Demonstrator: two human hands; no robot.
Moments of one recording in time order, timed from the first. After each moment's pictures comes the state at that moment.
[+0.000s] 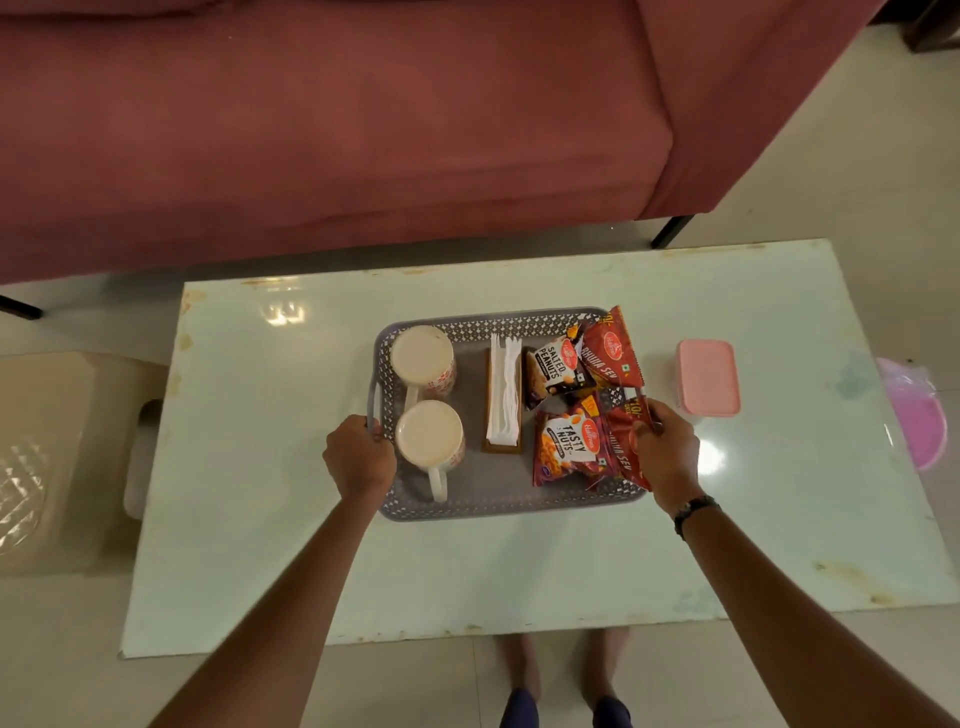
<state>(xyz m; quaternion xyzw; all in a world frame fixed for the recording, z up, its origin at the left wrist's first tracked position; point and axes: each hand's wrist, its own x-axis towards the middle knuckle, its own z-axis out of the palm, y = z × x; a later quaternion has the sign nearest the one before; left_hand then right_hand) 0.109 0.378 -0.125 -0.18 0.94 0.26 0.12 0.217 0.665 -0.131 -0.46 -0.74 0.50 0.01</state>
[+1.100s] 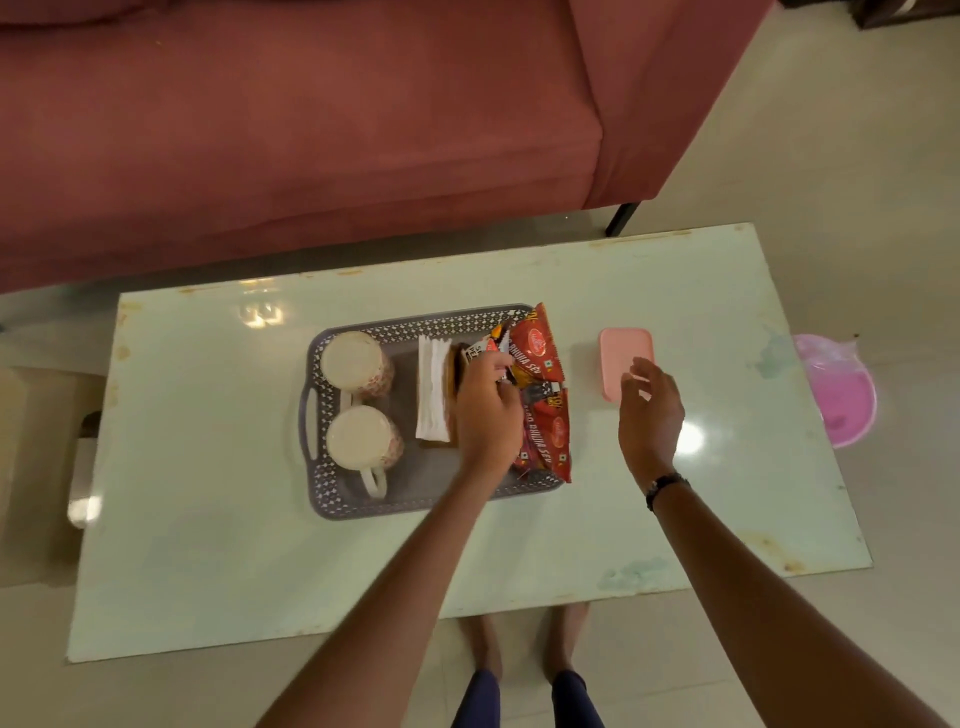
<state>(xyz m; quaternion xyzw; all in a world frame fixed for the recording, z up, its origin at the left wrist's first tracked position) 0.168 0.588 -0.078 0.05 0.87 0.48 0.10 0.235 0.736 -0.114 -0.44 -0.76 0.45 0.15</state>
